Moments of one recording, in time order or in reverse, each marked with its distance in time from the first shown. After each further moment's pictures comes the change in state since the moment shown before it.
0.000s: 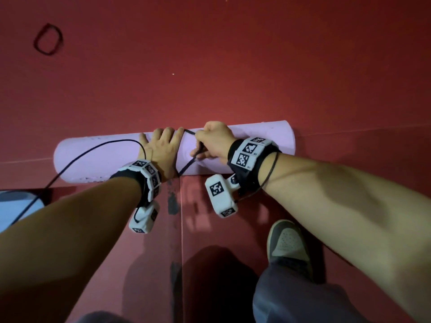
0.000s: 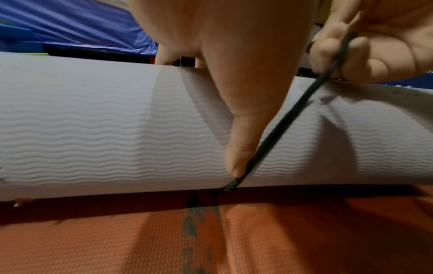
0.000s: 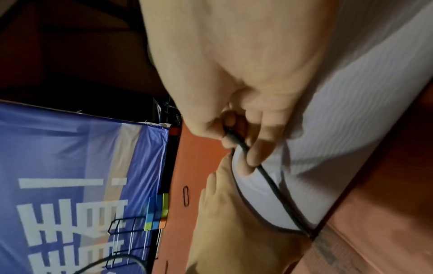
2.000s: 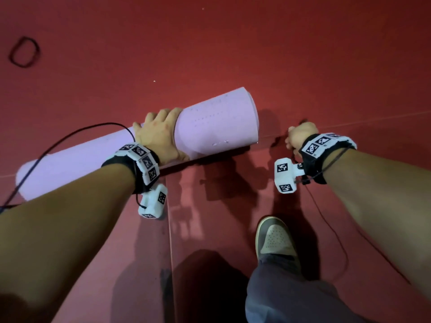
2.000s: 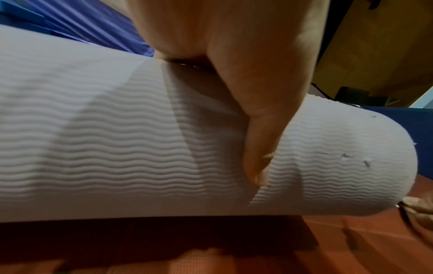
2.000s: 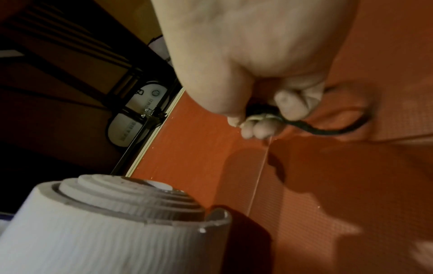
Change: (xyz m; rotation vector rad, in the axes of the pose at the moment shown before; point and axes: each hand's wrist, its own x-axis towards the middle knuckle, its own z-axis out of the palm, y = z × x) left_hand 0.022 0.030 -0.071 -0.301 0.056 -0.003; right_hand -0.006 0.069 -0.216 -0.186 0.466 0.266
